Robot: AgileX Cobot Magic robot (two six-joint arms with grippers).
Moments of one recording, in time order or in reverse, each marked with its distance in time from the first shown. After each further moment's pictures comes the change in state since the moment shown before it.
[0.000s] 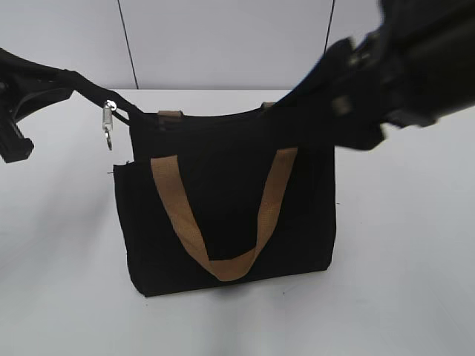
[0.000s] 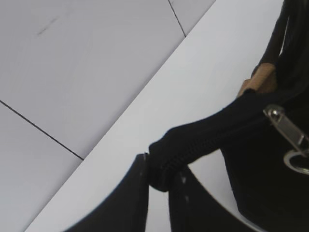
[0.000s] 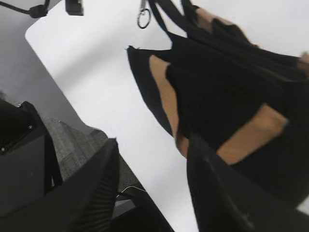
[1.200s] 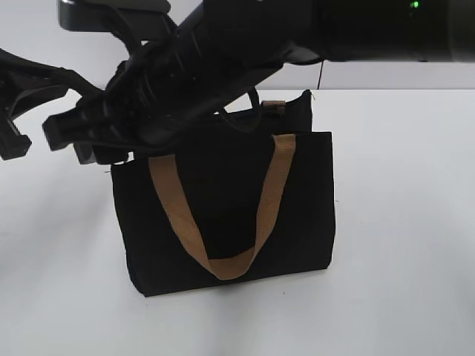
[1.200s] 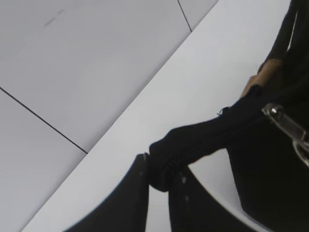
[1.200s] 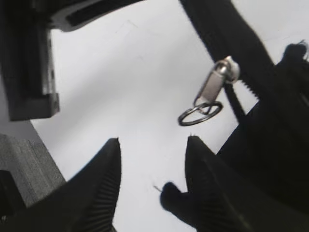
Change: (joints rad) left arm 0.000 -0.002 0.000 0.002 -0.026 -0.026; right arm 0.403 0.660 -0.380 -0.251 -0.366 0.429
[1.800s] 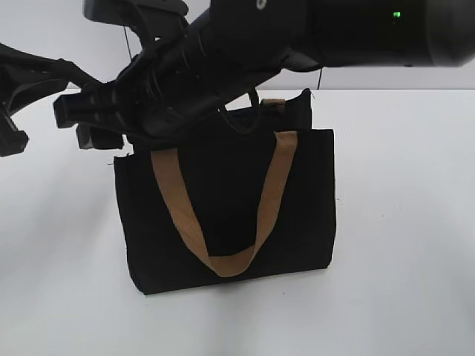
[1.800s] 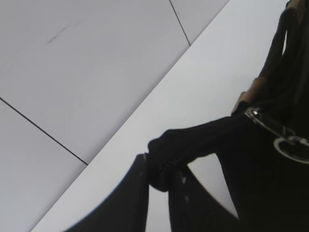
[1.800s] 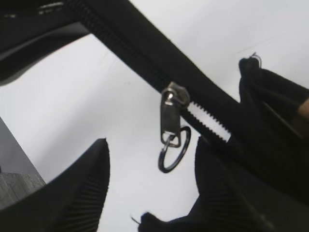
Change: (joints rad) left arm -0.001 -0.032 0.000 0.001 0.027 -0.010; right arm -0.036 0.032 0.000 0.016 -0.077 0.087
